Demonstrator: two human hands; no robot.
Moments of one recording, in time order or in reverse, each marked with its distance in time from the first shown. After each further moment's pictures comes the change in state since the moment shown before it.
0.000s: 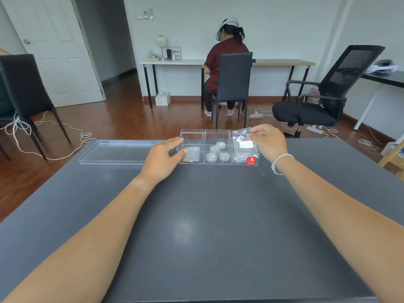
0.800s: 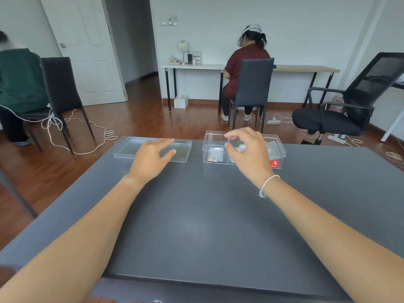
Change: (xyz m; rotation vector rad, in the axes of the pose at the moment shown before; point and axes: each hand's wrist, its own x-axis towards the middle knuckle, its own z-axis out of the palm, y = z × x) left_hand -0.030 -0.028 -0.075 0.242 0.080 -0.003; right_hand -0.077 -0.054 0.059 -0.051 -0.051 -0.537
